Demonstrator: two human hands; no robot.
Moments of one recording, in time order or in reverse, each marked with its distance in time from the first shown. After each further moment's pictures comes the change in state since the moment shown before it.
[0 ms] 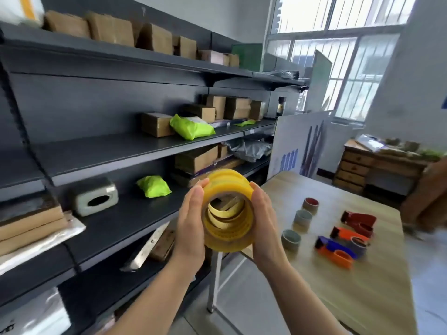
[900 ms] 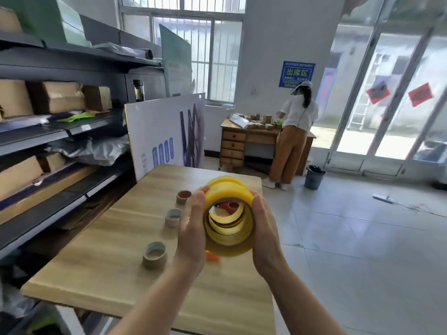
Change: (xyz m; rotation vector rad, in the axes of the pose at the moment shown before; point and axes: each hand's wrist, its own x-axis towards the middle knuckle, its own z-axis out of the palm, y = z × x) left_hand -0.013 -0.157 0.379 -0.108 -0.461 -0.265; right_hand 0.053 0.016 -0.384 -0.189 0.508 -0.002
